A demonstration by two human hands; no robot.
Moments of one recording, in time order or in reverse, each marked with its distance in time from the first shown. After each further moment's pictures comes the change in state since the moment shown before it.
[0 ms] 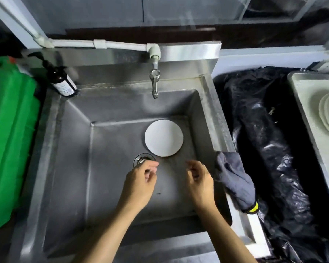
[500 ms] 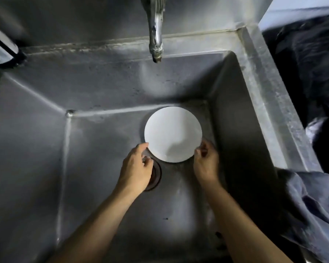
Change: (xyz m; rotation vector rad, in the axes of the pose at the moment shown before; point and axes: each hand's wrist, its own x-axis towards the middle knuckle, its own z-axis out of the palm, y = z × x) left_hand 0.169 -0.131 0.081 0.087 -0.005 -0.157; right_hand 0.178 0.126 0.145 0.127 0.046 0.208
